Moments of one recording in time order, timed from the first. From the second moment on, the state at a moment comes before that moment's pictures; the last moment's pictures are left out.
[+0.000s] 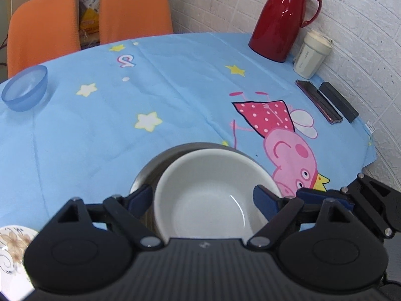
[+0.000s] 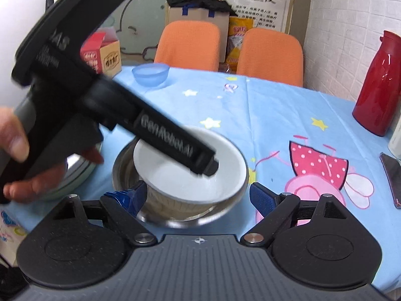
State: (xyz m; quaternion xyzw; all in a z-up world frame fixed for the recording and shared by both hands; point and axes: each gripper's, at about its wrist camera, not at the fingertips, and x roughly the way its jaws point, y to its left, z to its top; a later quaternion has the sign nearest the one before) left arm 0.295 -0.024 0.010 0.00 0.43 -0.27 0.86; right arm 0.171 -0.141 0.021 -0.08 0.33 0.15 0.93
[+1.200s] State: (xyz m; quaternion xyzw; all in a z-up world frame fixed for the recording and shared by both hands) left arm 0.336 0.161 0.057 -0.02 0.38 -0.08 0.92; right arm 0.312 -0.071 0.091 -0.14 0.28 0.24 0.92
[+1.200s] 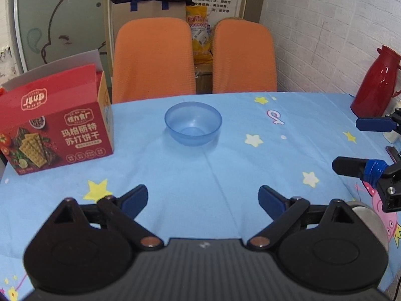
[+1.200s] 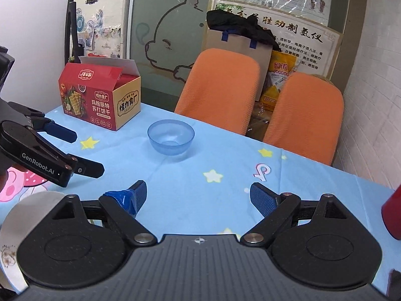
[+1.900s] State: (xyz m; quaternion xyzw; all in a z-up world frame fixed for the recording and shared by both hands) left arm 0.533 0.185 -0.006 -0.11 0.44 -0.04 0.89; right arm 0.460 0.010 0.007 -0.13 0.40 0.29 0.86
